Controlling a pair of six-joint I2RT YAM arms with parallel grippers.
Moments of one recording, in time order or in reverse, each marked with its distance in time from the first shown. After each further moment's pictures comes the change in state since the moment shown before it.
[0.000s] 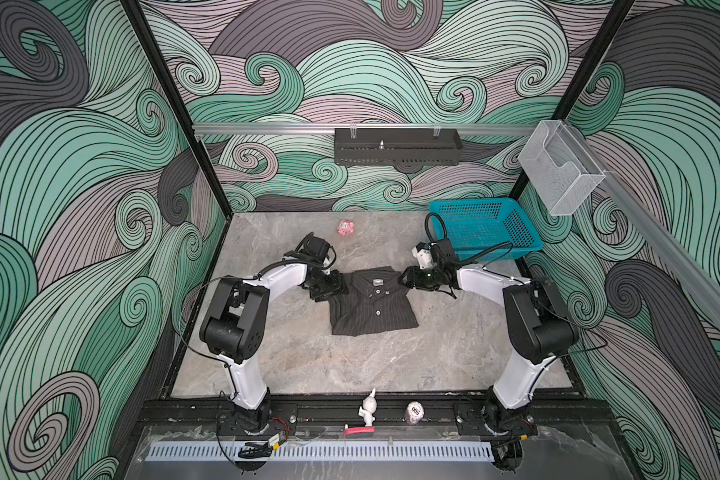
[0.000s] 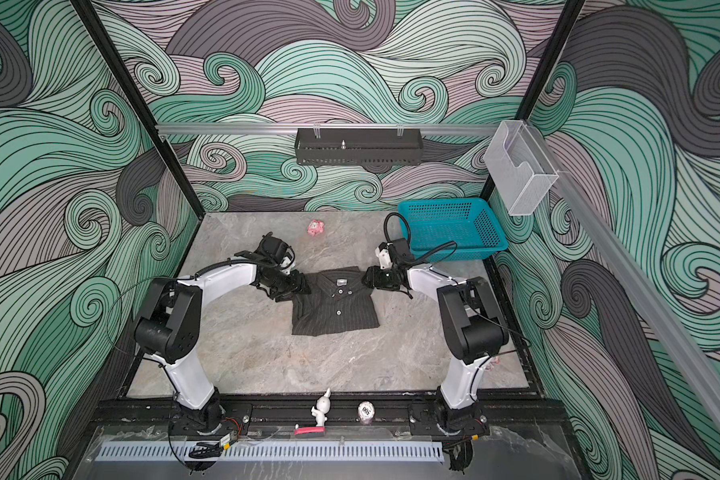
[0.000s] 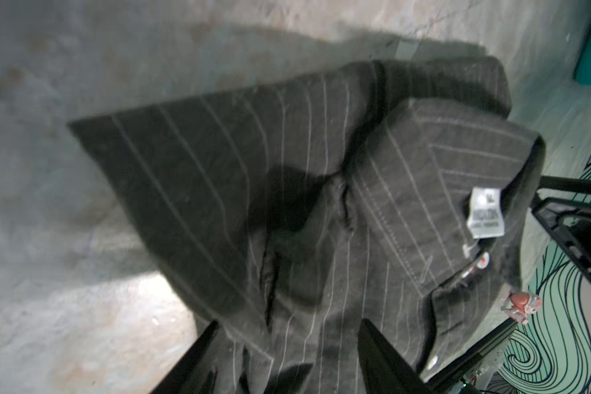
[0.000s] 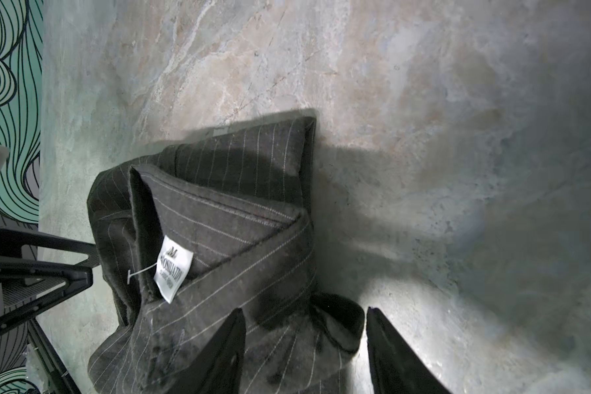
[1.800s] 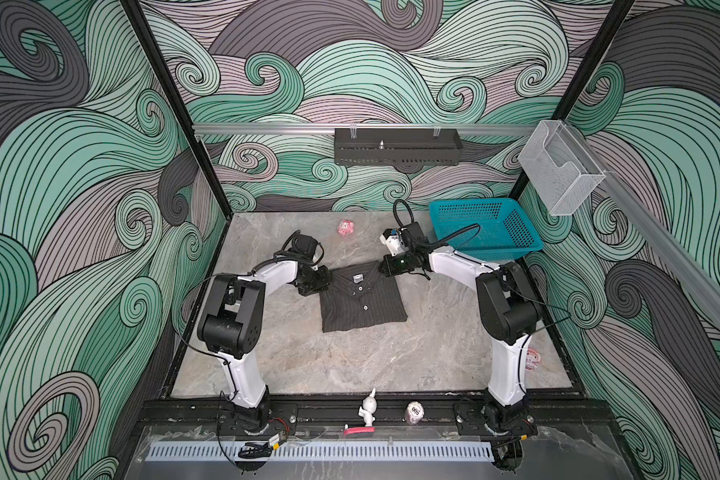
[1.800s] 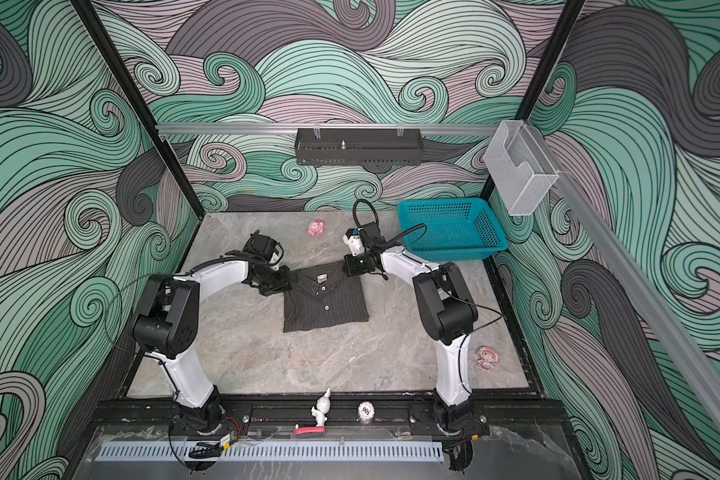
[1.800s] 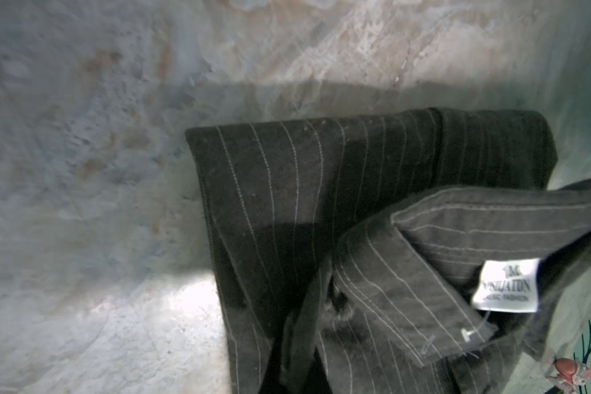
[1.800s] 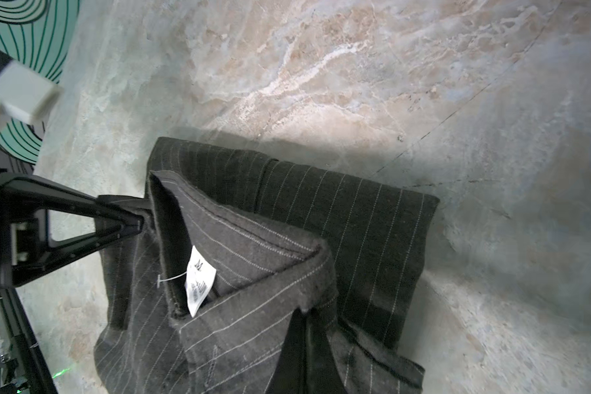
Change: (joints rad) left arm 0.103 0.001 -0.044 0.071 -0.108 0.031; right arm 0.148 0.217 0.367 -0.123 0.023 -0.169
